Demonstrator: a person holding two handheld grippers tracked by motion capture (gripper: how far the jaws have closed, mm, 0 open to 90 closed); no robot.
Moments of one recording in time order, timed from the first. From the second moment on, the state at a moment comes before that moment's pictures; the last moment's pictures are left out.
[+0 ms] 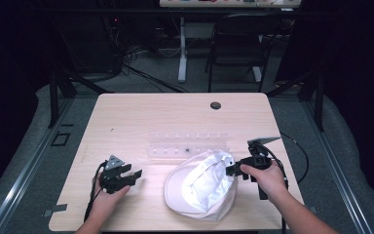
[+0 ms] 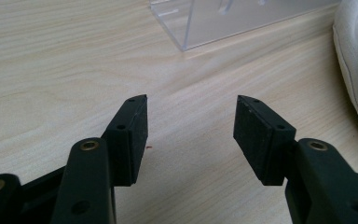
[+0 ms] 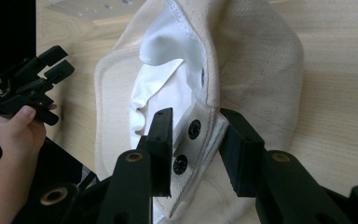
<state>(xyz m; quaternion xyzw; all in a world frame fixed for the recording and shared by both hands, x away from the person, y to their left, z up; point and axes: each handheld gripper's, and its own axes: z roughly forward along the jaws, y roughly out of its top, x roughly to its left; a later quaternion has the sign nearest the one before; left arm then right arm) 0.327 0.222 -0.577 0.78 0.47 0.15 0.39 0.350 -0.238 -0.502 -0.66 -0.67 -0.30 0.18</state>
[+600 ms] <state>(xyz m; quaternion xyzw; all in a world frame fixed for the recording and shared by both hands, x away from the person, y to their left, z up) 0.327 0.222 -0.577 0.78 0.47 0.15 0.39 0.354 -0.225 -0.487 -0.65 -0.70 -0.25 0.14</state>
